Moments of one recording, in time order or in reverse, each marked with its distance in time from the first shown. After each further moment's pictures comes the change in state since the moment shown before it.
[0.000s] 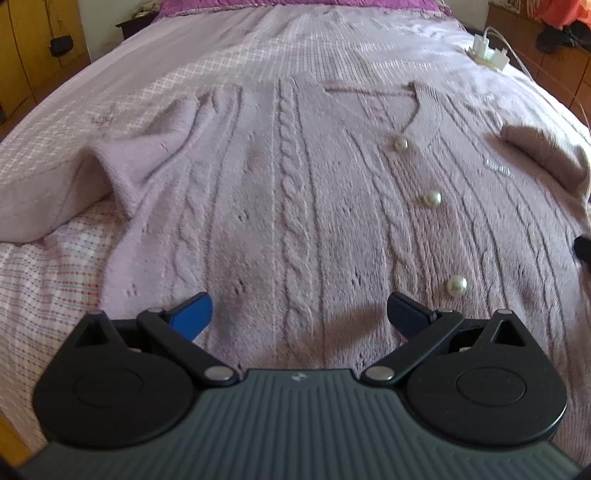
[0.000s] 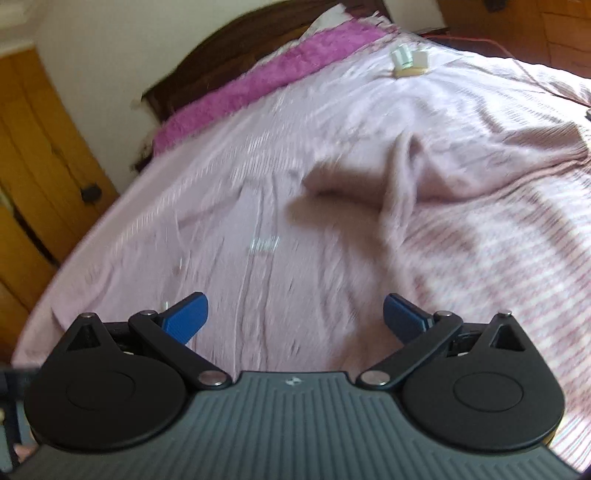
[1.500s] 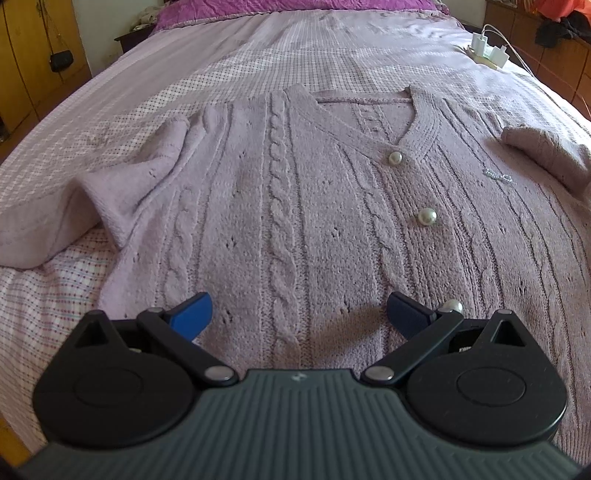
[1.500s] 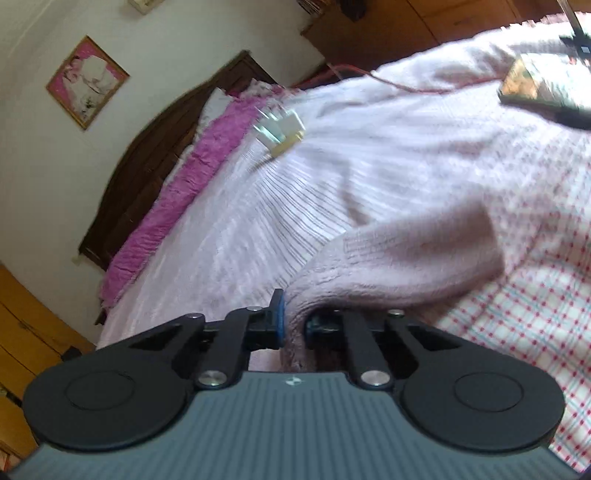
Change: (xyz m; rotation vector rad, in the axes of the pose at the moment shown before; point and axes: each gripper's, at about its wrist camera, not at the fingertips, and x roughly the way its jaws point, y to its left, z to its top) left arm 0.007 -0.016 0.011 0.040 -0.006 0.035; right arm 0.054 -0.167 0.101 0.409 -0.267 -0.099
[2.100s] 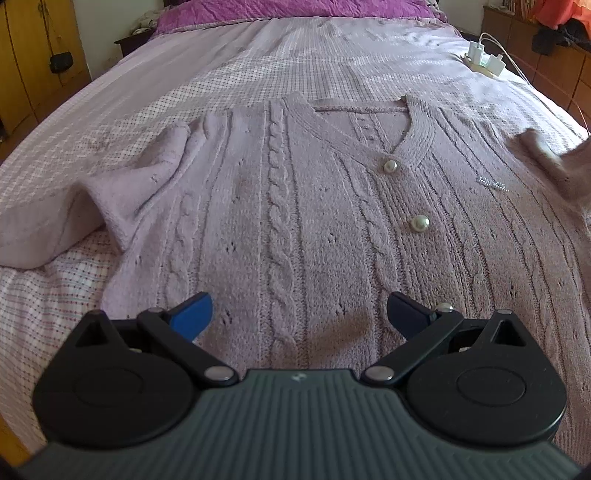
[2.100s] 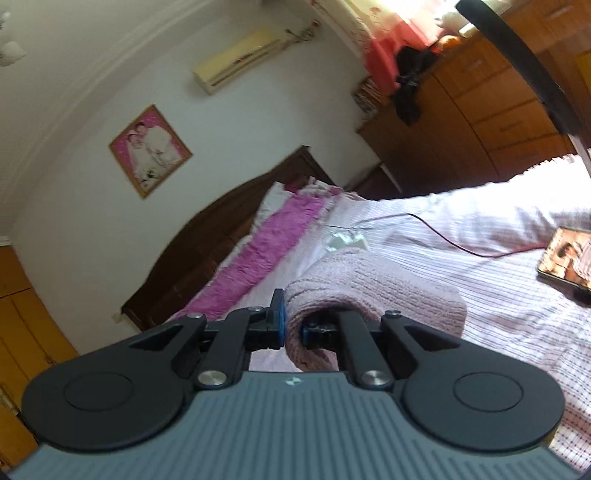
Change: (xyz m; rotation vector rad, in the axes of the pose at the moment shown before) left arm -0.008 0.003 -0.001 -0.012 -0.025 -0.017; right arm -0.103 0.075 0.067 -0.096 -0.298 0.152
